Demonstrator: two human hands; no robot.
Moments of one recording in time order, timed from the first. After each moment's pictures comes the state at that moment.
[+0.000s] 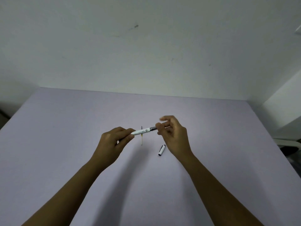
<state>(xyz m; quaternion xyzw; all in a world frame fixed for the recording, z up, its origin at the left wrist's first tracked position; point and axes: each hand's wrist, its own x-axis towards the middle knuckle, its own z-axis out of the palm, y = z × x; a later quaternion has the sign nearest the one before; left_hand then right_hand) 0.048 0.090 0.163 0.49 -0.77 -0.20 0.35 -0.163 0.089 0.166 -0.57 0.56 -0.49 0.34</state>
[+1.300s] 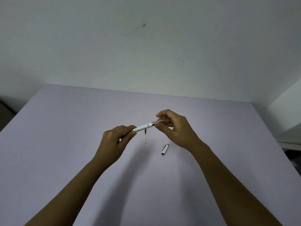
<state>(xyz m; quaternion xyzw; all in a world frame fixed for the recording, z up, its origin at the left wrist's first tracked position) 0.054 0.097 0.166 0.50 -0.76 -0.19 0.38 -0.169 0.074 0.192 -0.72 0.49 -0.37 0.32</state>
